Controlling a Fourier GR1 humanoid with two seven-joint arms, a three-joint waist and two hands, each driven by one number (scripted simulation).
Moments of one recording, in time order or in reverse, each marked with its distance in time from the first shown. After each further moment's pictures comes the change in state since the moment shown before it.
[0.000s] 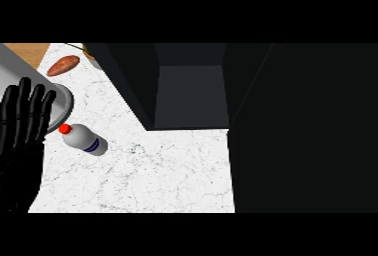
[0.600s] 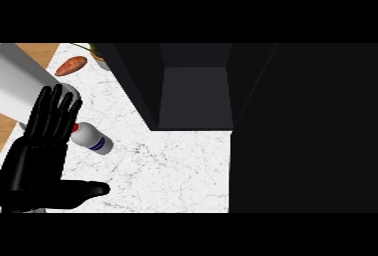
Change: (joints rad) left arm 0.004 -0.068 0.036 0.105 0.217 0.001 0.176; right arm 0.175 0.037 0.070 -0.084 -0.240 0.119 0.087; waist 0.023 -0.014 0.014
